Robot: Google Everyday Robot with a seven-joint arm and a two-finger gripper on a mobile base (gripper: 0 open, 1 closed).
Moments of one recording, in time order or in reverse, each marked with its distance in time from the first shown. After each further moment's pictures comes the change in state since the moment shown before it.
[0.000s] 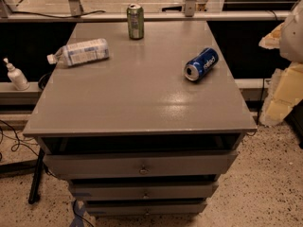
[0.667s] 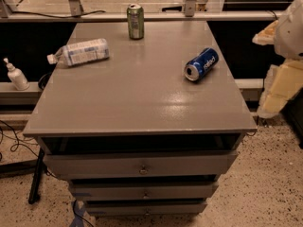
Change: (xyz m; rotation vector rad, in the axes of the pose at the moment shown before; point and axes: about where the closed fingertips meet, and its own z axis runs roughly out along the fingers) arm -0.002 -0.020 0.012 0.006 -0.026 -0.064
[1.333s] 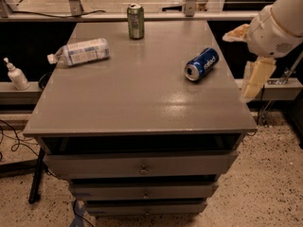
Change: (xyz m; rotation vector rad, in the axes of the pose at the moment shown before) arm -0.014 -0.067 0.067 -0.008 -0.155 -0.249
